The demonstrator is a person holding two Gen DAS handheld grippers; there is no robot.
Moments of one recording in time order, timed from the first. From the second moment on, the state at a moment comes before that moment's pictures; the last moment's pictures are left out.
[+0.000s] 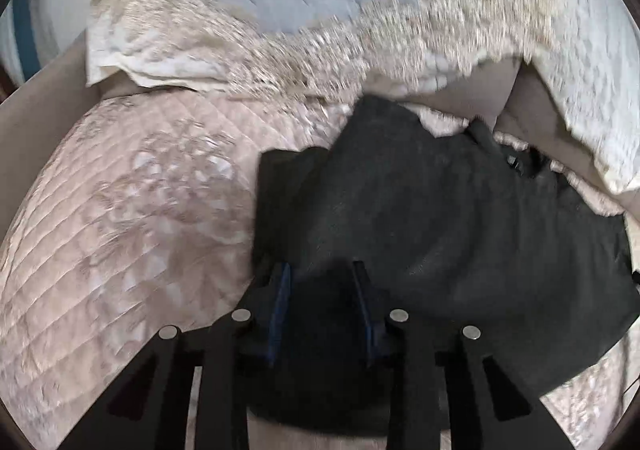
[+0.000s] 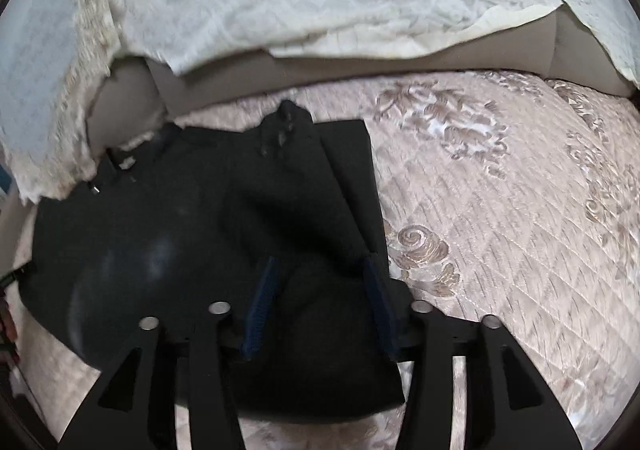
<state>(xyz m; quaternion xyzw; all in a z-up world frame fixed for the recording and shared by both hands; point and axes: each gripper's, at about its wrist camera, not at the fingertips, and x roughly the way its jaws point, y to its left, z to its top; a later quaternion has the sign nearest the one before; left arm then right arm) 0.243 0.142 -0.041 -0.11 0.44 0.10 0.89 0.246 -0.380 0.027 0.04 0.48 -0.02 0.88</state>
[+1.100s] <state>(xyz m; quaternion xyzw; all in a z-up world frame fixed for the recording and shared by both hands) 0.219 0.178 -0.072 -0.32 0.42 0.12 0.84 0.203 -0.417 -0.009 0.33 0.44 -0.03 0.83</state>
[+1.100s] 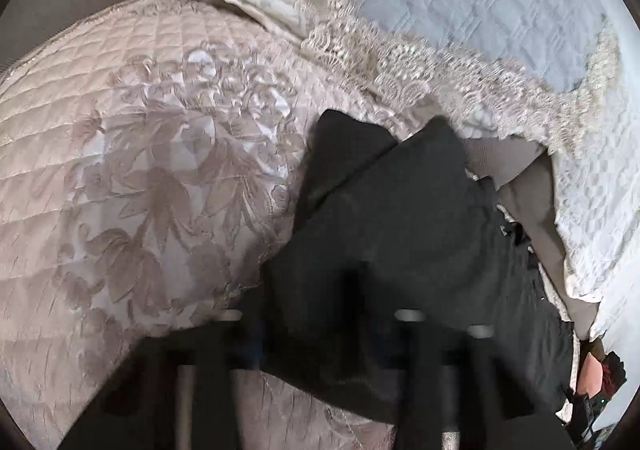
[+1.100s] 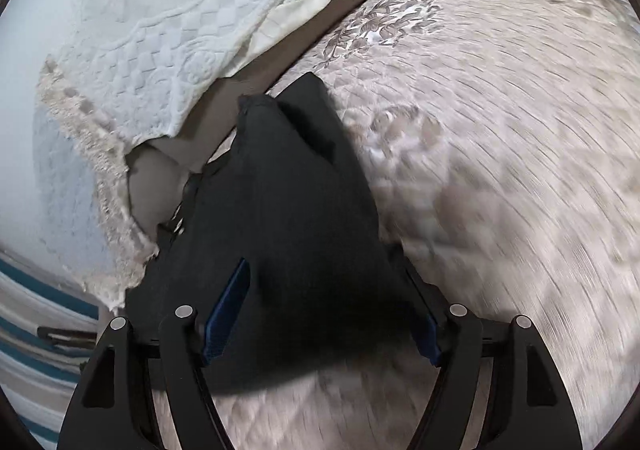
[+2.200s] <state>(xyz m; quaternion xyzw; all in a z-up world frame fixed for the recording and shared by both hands) 0.078 0.144 0.029 -0.18 0.41 0.05 0.89 0.089 -0.376 0.088 0.13 0.46 -0.03 0.88</state>
